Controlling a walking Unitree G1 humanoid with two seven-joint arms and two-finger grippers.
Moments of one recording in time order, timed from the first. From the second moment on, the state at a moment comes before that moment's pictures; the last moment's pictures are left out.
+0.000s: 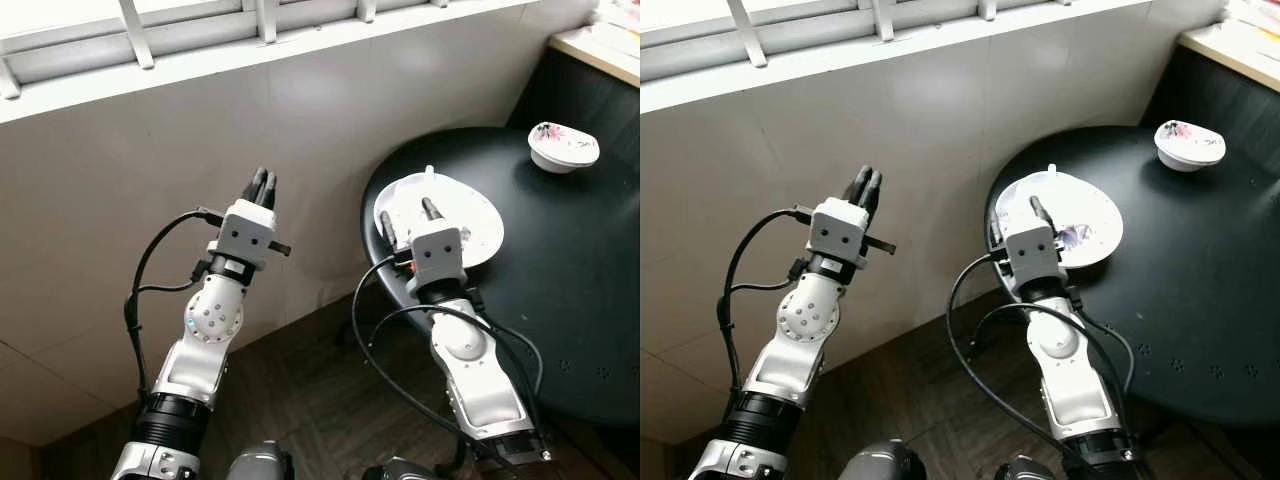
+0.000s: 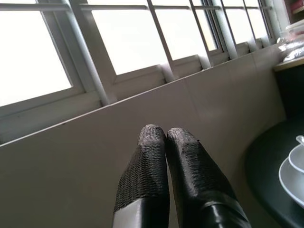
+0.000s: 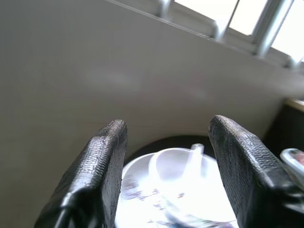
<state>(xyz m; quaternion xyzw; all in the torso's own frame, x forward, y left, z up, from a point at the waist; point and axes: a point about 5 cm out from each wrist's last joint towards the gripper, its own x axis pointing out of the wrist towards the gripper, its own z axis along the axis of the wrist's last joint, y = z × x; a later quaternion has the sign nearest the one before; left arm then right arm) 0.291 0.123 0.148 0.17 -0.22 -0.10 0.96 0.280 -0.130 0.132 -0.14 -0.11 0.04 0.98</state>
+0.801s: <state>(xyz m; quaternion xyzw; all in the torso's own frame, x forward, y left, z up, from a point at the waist) 0.293 0.117 0.154 0.16 -0.23 -0.11 0.95 0.293 -0.139 0.147 -0.15 -0.13 0.00 0.98</state>
